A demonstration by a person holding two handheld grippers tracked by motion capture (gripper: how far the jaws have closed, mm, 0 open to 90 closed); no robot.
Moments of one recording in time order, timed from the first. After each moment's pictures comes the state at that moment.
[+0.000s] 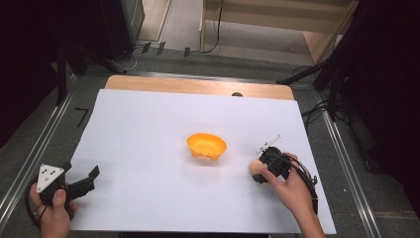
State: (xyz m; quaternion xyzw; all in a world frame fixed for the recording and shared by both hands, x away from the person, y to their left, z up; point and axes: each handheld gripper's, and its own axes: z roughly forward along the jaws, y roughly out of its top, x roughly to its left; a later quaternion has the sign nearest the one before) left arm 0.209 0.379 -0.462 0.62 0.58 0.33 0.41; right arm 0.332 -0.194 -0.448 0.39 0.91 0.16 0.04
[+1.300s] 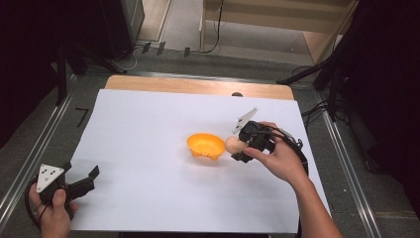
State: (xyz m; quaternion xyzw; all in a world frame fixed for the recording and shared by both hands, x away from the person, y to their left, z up) left arm 0.208 0.379 -0.462 0.62 0.58 0.33 0.41; right arm 0.368 -0.127 -0.369 0.19 0.96 0.21 0.05
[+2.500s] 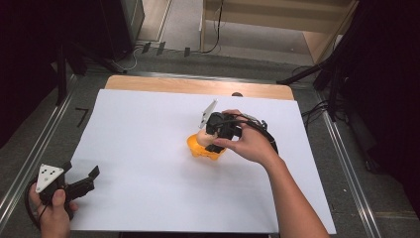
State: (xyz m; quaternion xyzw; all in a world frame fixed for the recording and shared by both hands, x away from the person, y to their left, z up) left arm 0.208 0.380 -0.462 0.62 0.58 0.33 0.41; right arm 0.397 -0.041 -0.369 0.07 0.98 0.20 0.06
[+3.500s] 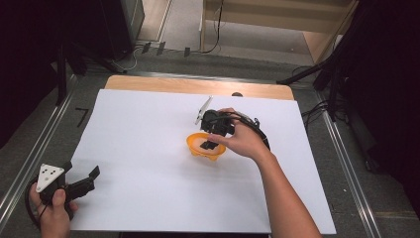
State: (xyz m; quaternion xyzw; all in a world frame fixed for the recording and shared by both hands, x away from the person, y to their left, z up) left arm 0.209 0.380 -0.462 0.62 0.58 0.33 0.41; right arm 0.414 -0.031 -0.382 0.11 0.97 0.20 0.03
